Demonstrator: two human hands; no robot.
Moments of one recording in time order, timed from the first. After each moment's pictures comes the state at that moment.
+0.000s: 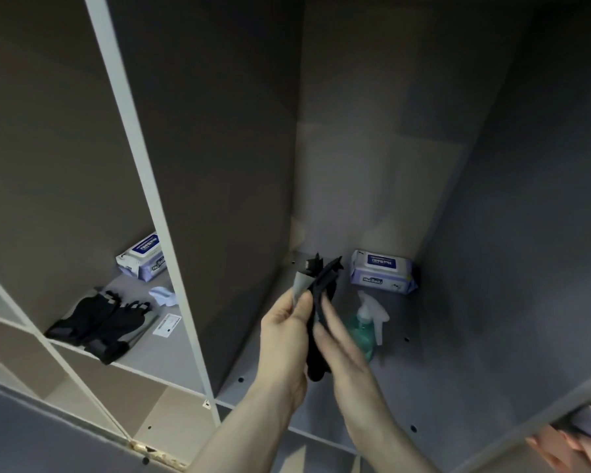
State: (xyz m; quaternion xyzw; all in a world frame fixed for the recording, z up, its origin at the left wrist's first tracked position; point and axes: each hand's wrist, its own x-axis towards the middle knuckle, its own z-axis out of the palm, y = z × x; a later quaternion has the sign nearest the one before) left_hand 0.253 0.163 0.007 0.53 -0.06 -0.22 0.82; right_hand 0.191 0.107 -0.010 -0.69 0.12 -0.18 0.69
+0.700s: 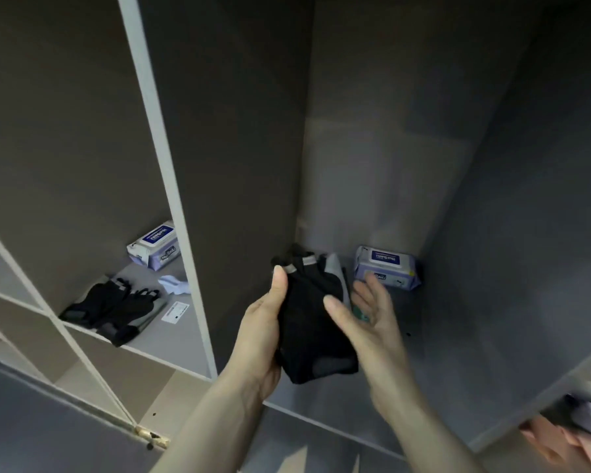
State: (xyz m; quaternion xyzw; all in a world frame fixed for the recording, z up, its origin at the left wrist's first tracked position) left_hand 0.258 0.199 0.007 0.50 -0.04 -0.30 0.81; right_hand 0.180 0.091 0.006 -0.67 0.21 -0.24 0.67
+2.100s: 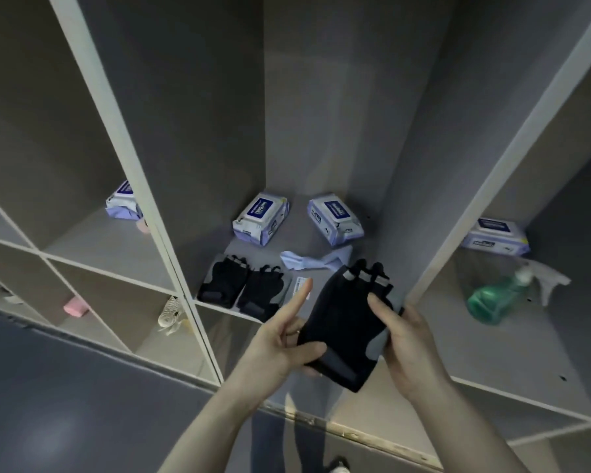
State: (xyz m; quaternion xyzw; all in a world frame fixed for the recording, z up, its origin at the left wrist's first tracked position) left_hand 0.414 0.500 -0.058 0.60 -0.24 -0.36 0.67; right_hand 0.330 0.334 -0.045 -0.51 0.28 -0.22 0.78
